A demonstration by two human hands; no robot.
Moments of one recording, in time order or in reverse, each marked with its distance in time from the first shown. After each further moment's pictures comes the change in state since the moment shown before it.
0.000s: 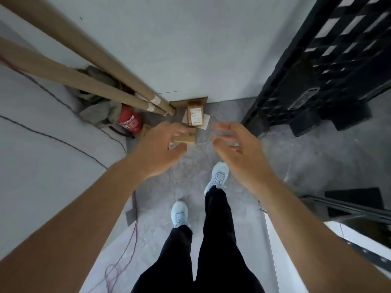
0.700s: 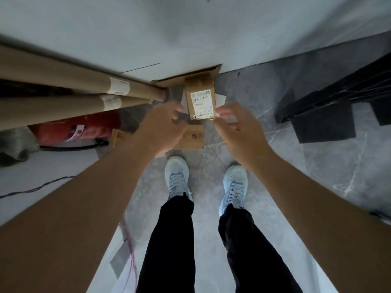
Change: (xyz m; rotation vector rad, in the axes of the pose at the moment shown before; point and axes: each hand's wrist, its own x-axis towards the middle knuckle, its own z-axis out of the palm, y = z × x) left_hand 0.390 -0.226 0.165 -0.064 -0.141 -0.352; right_hand 0.370 0.305 0.113 -0.043 -0.012 0.302
